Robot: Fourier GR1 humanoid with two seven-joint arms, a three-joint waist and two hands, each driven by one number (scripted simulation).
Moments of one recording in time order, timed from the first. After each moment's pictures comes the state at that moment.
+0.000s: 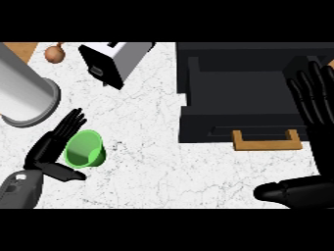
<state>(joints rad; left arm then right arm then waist) -0.34 0.32 0.14 -0.64 -0.07 -0.57 -0.72 -0.12 -0.09 -0.04 -2.05 -0.15 0.12 0.16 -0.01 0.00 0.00</state>
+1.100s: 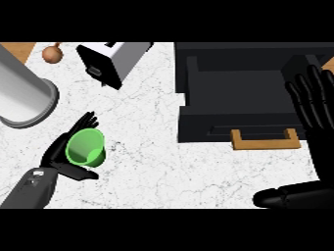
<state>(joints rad) -0.45 0.29 0.07 -0.39 -0.08 -0.53 -0.85 -0.10 -0.08 -0.02 -2.07 -0.15 0.12 0.15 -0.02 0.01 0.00</state>
